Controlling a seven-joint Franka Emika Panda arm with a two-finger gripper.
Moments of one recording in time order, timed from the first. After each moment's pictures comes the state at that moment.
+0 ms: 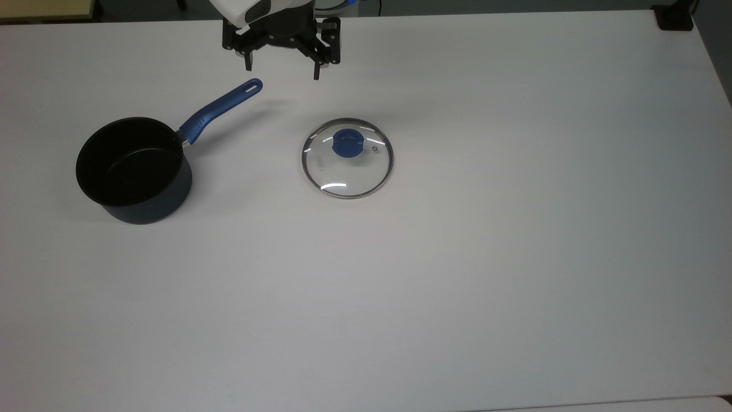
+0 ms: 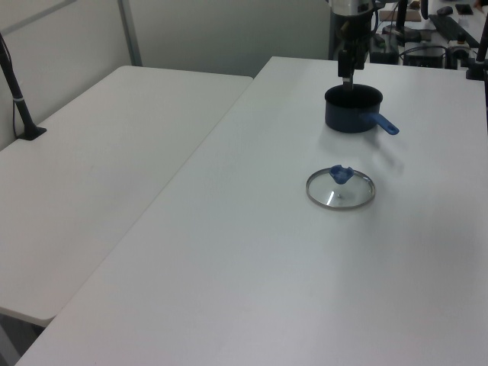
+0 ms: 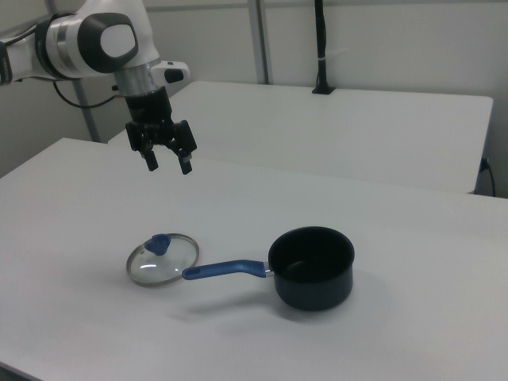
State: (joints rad) arm 0.11 0.10 -0.05 -1.63 -0.13 1.68 0.09
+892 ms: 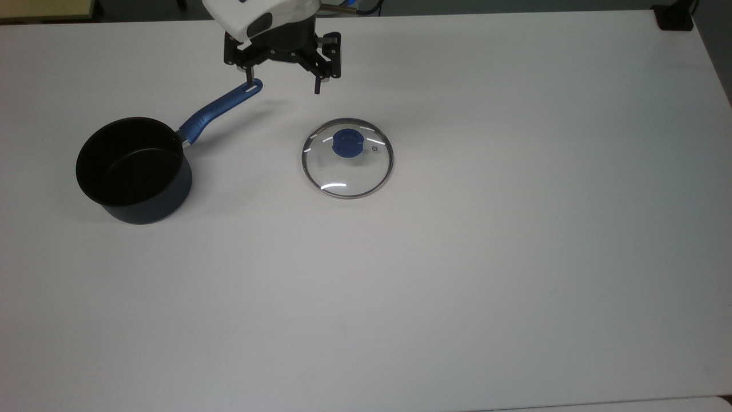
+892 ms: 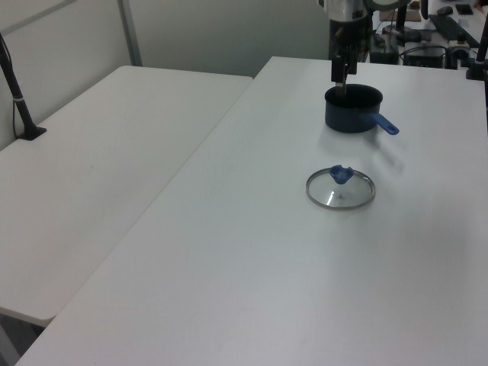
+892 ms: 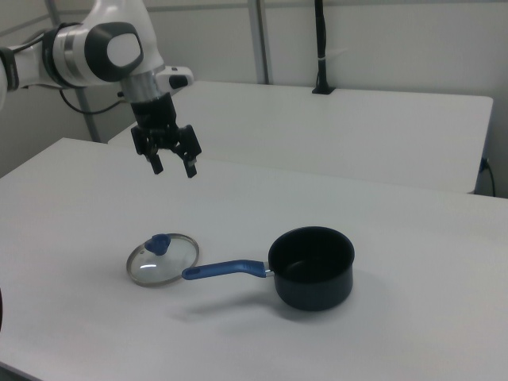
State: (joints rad) arm 0.11 0.12 -0.05 -1.65 -0.13 1.74 0.09
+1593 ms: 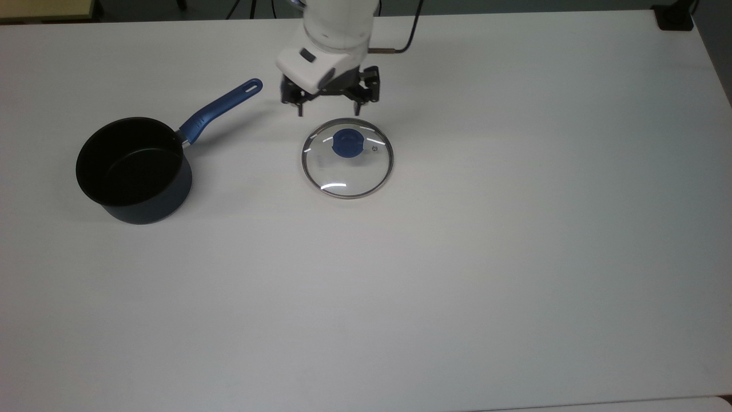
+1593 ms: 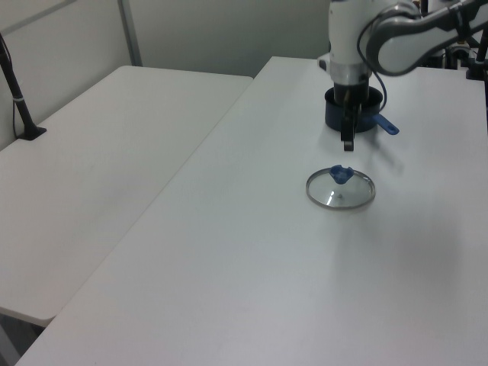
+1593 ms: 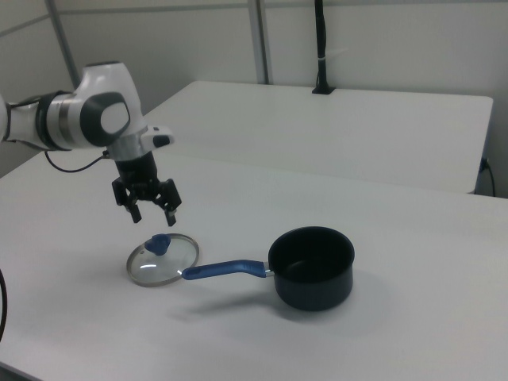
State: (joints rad) arm 0.19 0.10 -0.04 -1.97 -0.11 2.00 0.07
